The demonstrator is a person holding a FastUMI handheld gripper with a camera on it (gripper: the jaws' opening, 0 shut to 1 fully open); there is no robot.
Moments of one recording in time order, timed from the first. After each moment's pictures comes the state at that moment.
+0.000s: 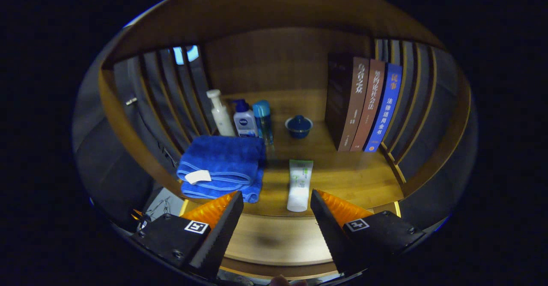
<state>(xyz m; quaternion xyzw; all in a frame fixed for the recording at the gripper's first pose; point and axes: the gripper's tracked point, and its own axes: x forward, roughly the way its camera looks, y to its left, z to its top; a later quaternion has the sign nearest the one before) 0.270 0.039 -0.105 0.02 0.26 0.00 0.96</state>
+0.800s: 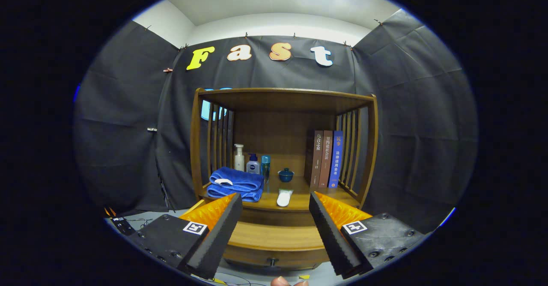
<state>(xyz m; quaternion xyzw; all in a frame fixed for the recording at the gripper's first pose) 0.051 0.043 -0.093 -0.04 -0.04 -0.03 1.00</state>
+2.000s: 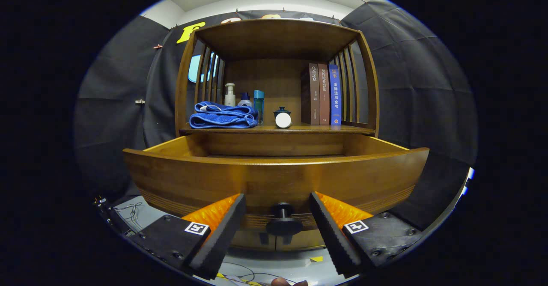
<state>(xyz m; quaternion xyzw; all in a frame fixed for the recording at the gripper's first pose) 0.102 0.026 -0.302 -0.02 0.06 -0.06 1.00</state>
